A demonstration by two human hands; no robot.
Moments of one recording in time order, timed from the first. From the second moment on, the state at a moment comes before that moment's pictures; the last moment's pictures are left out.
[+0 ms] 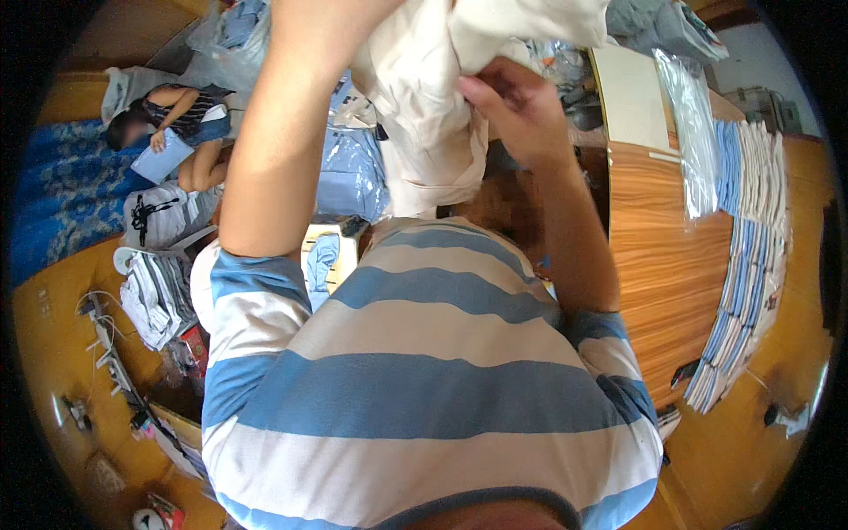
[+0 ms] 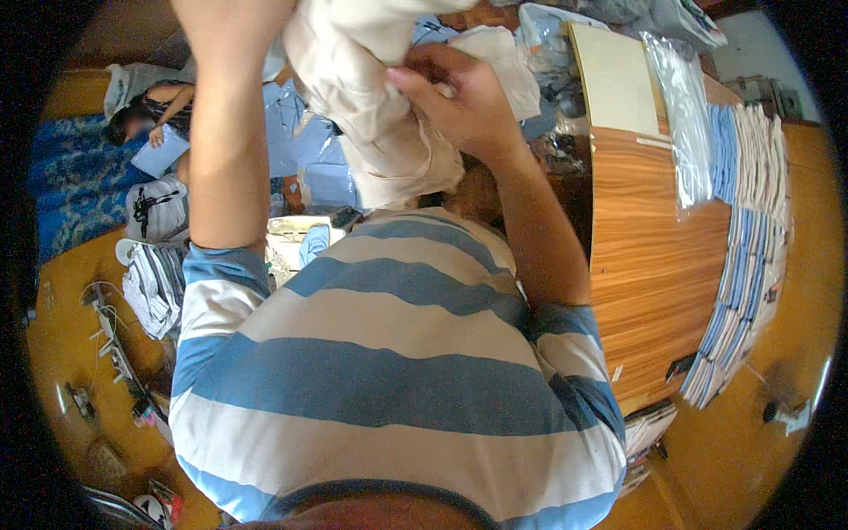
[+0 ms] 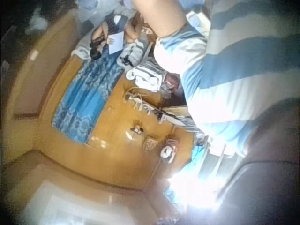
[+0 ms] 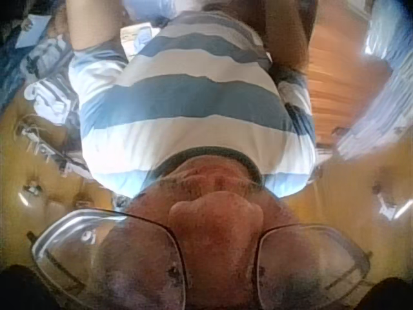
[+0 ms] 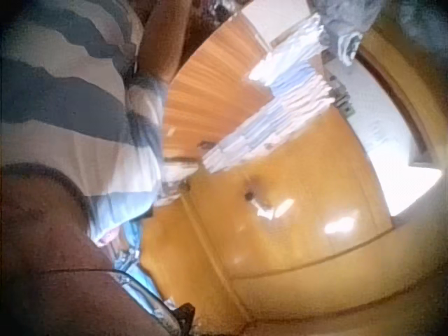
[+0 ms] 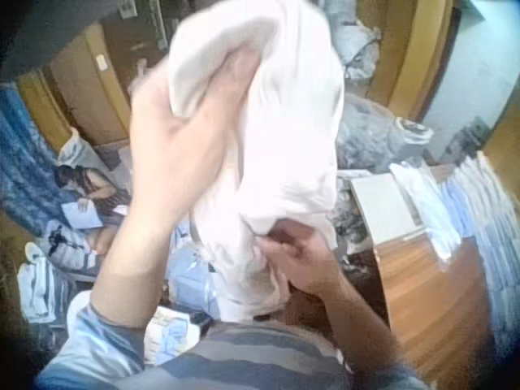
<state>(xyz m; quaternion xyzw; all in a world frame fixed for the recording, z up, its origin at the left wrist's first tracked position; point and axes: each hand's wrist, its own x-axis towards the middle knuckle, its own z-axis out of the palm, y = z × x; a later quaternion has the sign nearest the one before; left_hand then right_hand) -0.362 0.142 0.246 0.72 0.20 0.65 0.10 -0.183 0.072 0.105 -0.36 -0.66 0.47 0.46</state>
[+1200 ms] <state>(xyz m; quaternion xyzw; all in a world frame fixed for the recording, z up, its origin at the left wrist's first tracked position) -0.401 -0.049 0.077 0.63 0.27 0.33 0.65 -0.196 -0.049 0.203 -0.15 -0.79 0.60 -0.05</state>
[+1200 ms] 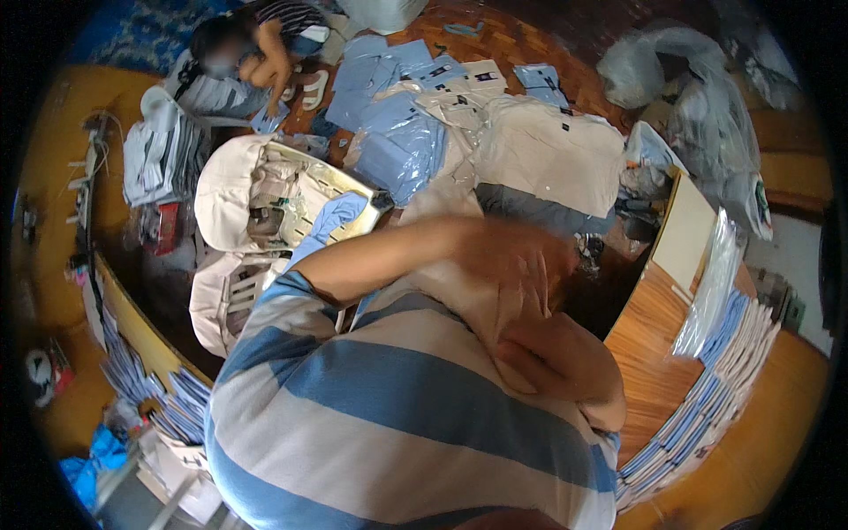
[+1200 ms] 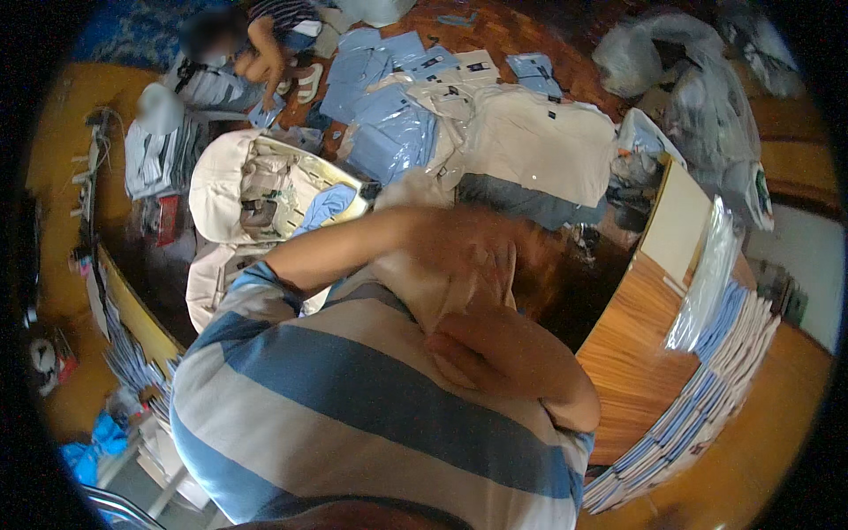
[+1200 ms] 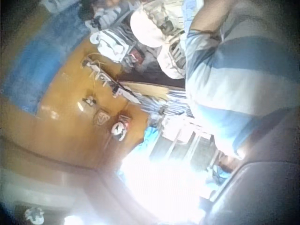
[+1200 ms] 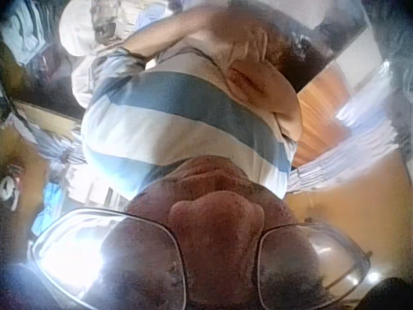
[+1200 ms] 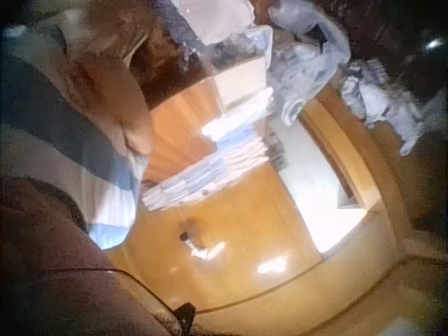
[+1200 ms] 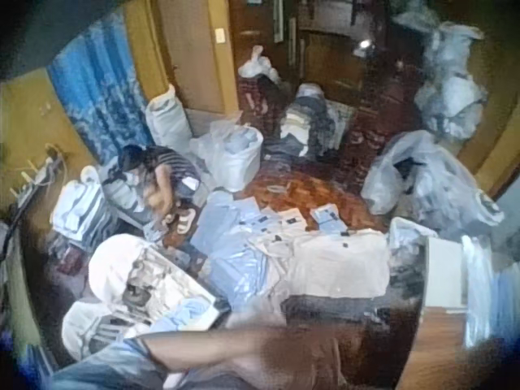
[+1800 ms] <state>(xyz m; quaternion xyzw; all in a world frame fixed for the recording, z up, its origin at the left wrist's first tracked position) -0.465 -0.076 0.158 0.75 0.24 0.58 0.22 -0.247 -0.032 0.162 -0.15 -0.79 0.59 0.10</state>
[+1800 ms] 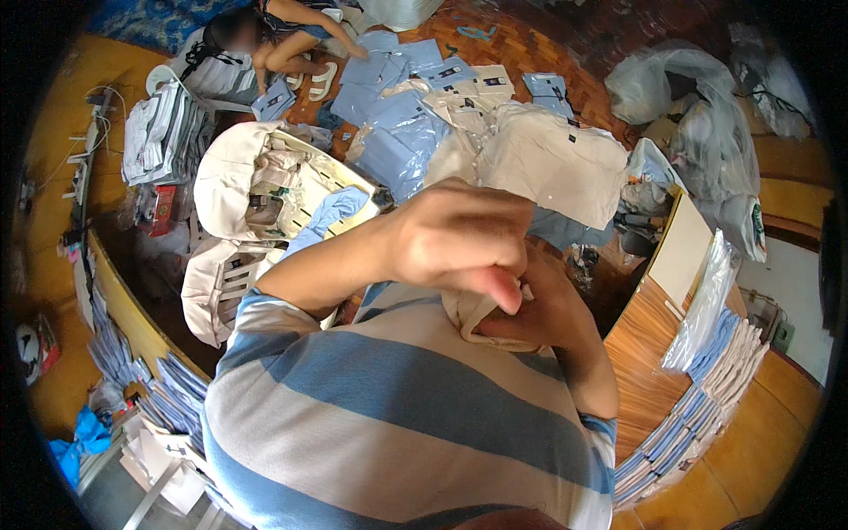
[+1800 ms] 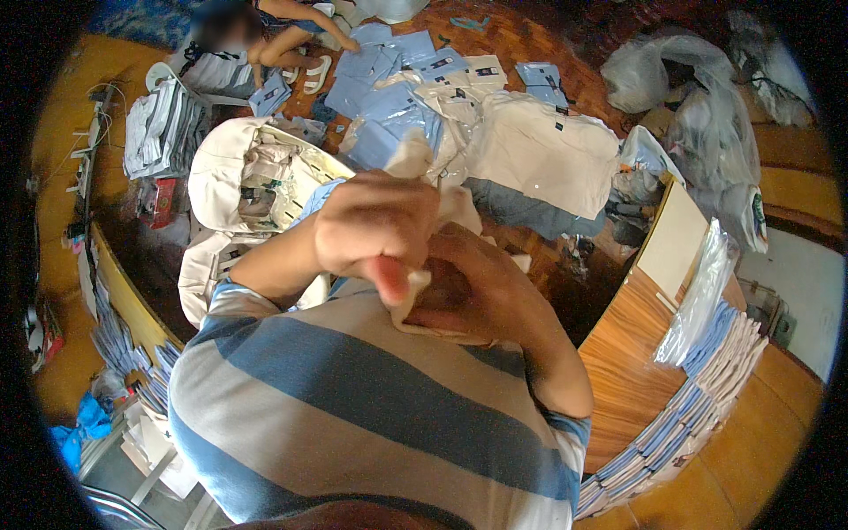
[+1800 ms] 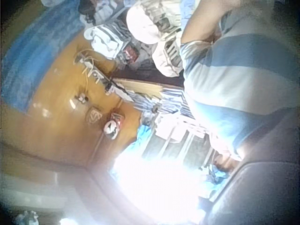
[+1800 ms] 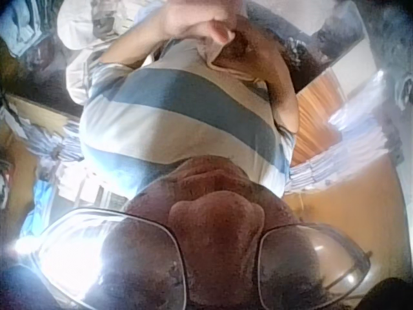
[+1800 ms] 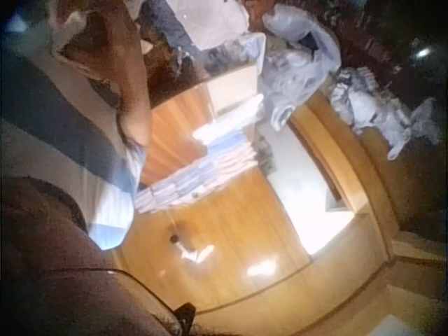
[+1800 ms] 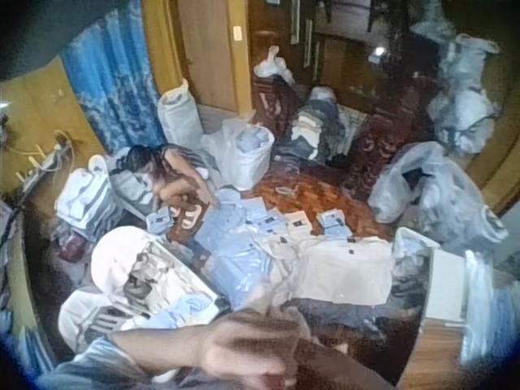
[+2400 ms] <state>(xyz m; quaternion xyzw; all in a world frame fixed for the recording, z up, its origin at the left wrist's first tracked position) -0.482 -0.061 0.169 0.67 0.07 0.71 0.22 -0.240 0.018 0.166 0.13 -0.58 0.80 0.09</state>
